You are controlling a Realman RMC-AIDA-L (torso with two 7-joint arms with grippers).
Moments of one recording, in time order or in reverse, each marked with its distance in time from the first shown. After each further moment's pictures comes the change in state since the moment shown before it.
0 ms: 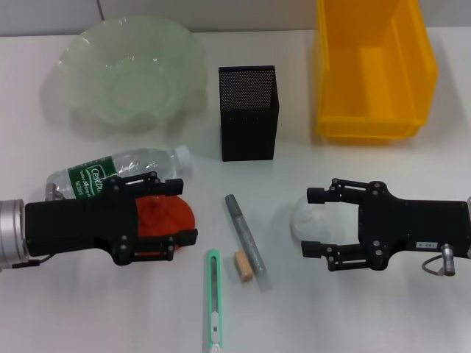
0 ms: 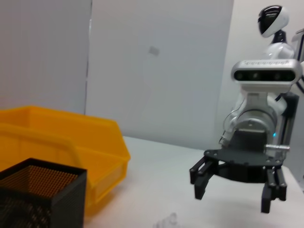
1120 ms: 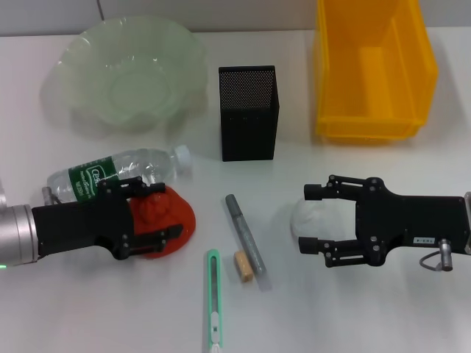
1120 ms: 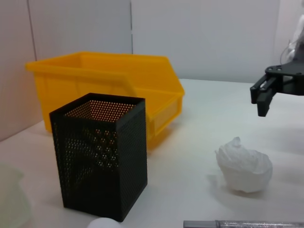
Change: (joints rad) left arm 0.023 -0.025 0.012 0.009 0.042 -0.245 0.115; right arm 0.013 0.000 0.000 0.000 0.000 0.000 0.017
